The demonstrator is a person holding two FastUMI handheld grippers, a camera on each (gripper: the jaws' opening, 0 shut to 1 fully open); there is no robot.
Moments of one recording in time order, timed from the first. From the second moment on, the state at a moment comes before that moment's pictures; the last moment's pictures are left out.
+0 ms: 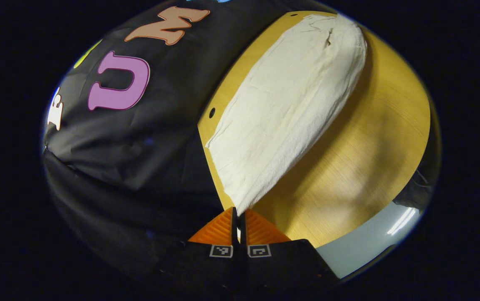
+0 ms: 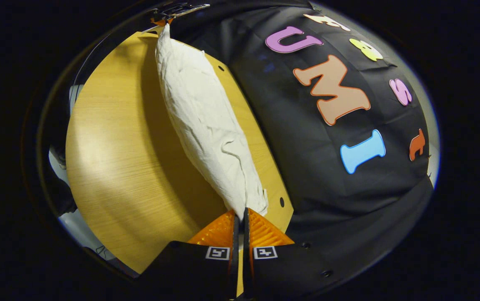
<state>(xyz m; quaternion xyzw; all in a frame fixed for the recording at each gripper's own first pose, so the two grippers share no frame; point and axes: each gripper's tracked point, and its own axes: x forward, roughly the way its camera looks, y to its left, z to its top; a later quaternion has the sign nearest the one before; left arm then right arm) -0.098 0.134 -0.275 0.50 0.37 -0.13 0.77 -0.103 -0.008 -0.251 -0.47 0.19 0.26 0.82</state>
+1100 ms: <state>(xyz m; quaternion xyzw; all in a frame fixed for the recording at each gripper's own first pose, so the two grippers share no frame) 0.092 0.104 -0.213 0.41 0.28 -0.05 0.86 0.068 0.044 -0.192 -0.43 0.15 0.15 0.88</state>
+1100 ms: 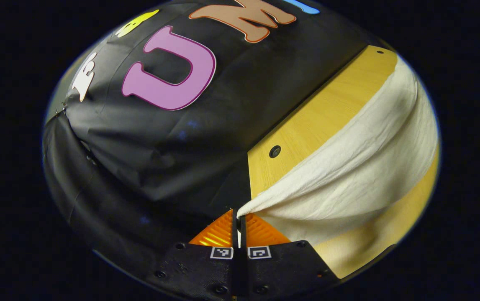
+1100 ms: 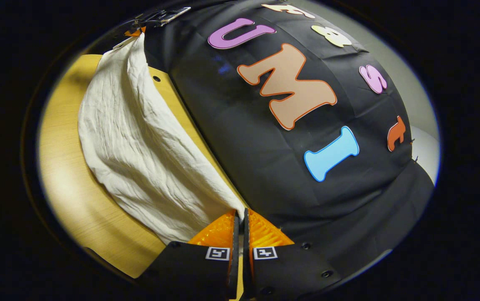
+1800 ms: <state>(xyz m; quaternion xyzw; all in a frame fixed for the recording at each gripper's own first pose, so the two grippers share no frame) 0.172 0.068 -0.329 0.35 0.30 -0.09 0.88 0.150 0.075 -0.315 -0.42 0.25 0.12 0.86</state>
